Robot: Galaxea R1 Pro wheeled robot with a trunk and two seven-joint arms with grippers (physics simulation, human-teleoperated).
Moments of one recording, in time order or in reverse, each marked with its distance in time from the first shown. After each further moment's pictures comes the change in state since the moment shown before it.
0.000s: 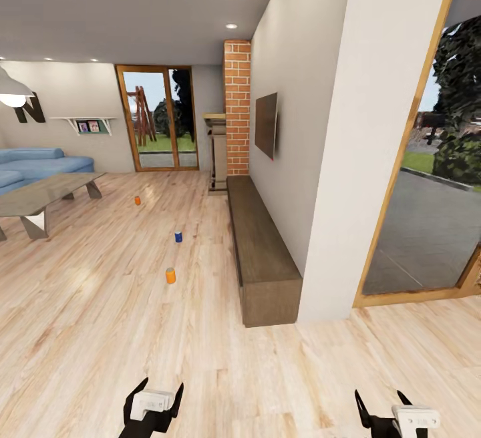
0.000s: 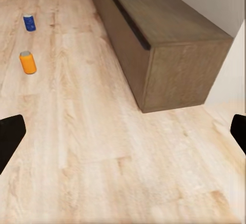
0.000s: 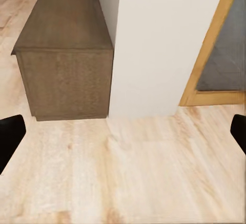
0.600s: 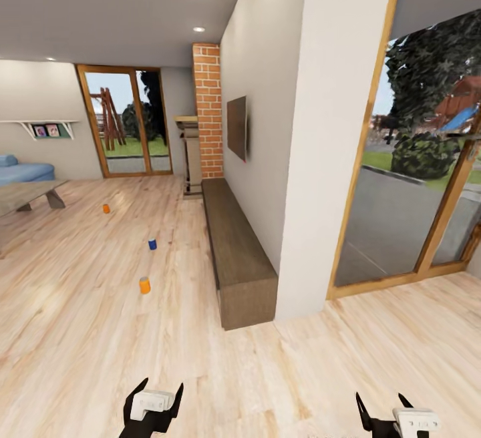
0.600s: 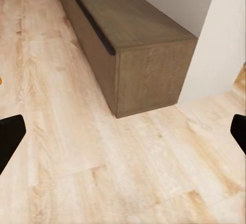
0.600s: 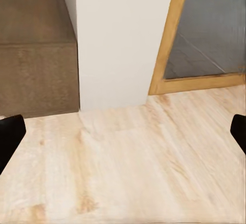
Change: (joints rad) left arm 0.000 0.000 0.000 0.001 0.002 0.000 0.000; right arm 0.000 -0.001 -0.004 0.016 0.000 -0.002 0.002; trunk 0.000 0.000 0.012
